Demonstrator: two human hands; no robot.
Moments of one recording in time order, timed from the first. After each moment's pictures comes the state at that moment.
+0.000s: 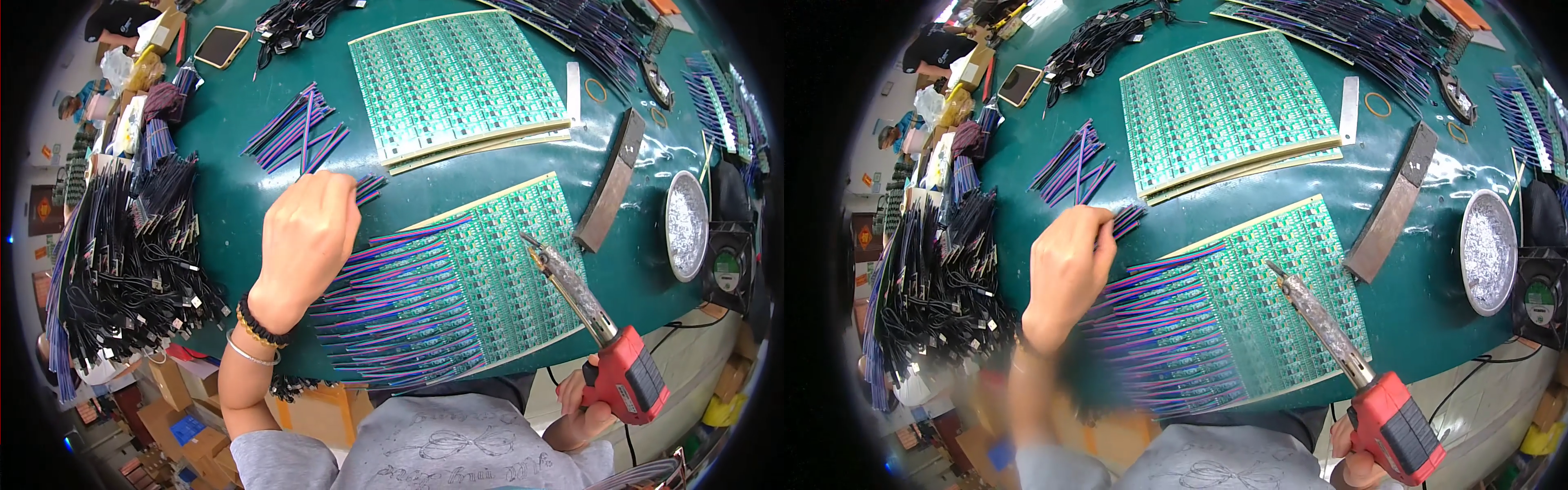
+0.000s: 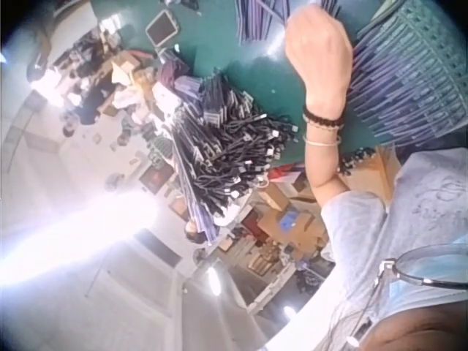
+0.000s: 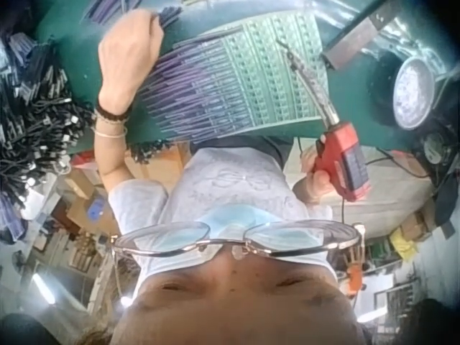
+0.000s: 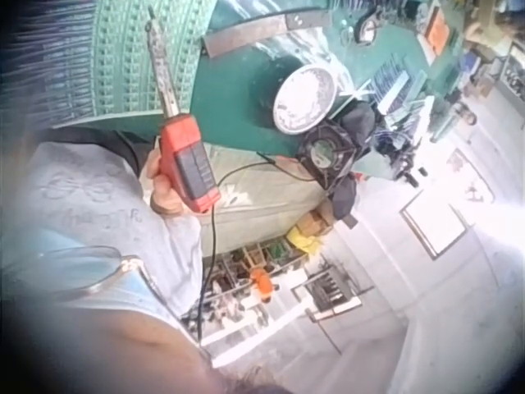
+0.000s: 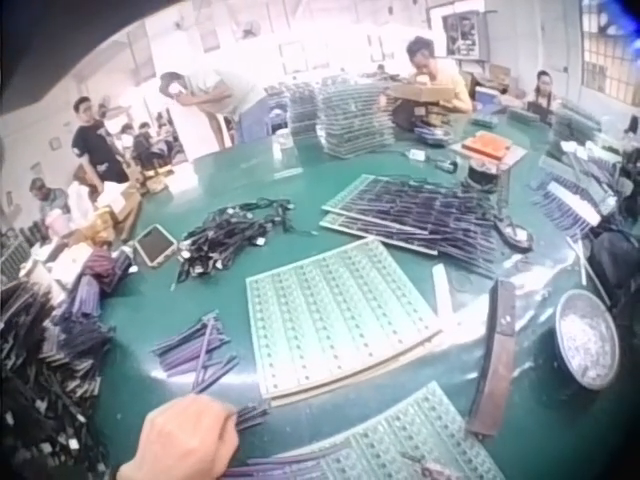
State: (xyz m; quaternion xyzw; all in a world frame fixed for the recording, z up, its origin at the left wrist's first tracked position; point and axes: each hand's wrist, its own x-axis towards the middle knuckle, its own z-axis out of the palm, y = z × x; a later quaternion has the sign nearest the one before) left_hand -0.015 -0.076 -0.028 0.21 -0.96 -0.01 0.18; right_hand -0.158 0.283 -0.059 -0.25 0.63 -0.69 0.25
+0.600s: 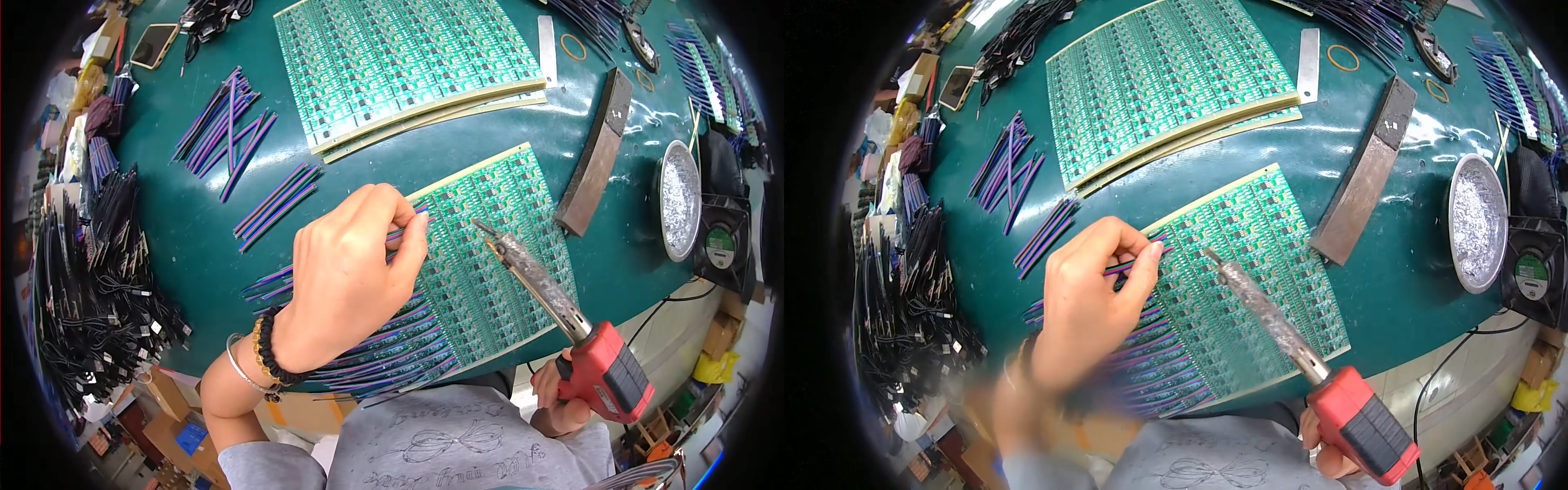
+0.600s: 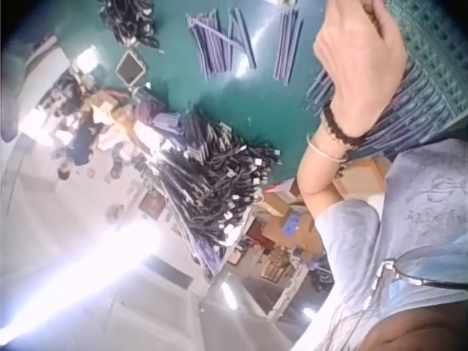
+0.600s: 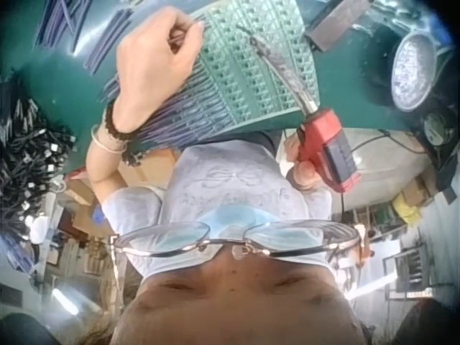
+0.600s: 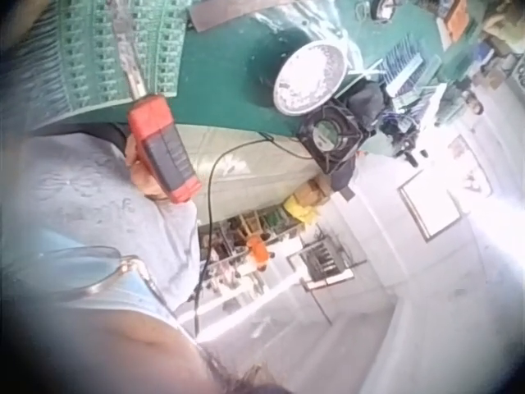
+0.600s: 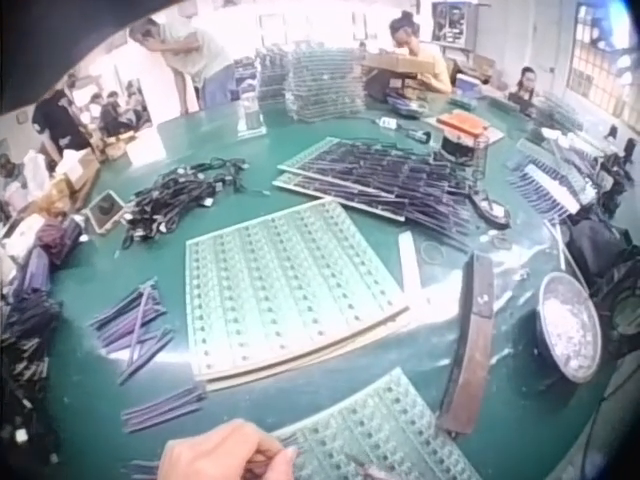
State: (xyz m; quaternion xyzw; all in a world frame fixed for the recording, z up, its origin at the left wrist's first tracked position) left_hand -0.070 -0.019 -0.041 0.26 -0.89 -0.33 0.18; right_hand -0.170 0.291 -0.075 -0.35 0.59 -0.63 0.37
